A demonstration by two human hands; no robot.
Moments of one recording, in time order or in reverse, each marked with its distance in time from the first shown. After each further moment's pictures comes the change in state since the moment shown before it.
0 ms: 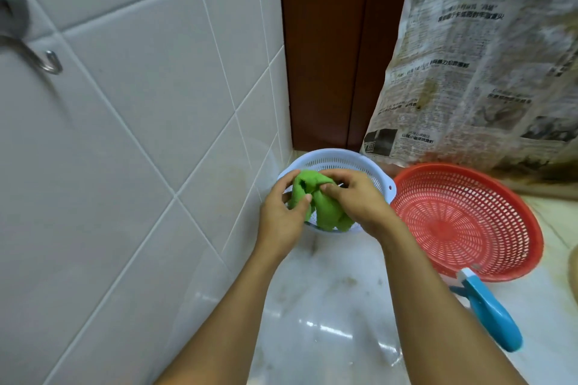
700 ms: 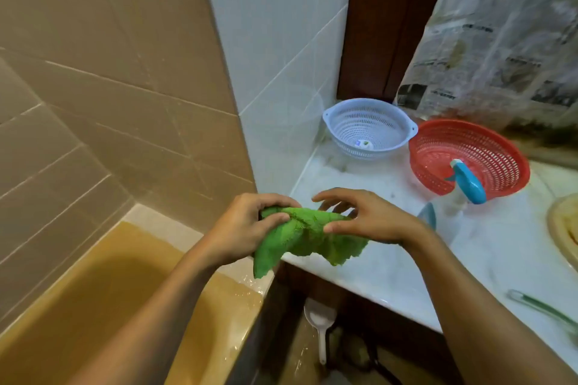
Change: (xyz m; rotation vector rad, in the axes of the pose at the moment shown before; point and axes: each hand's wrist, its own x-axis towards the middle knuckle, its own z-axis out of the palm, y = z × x) left_hand -0.281 0.062 -0.169 0.332 -0.329 0.007; right_hand -0.252 -0.022 0.051 -0.384 -0.605 -0.133
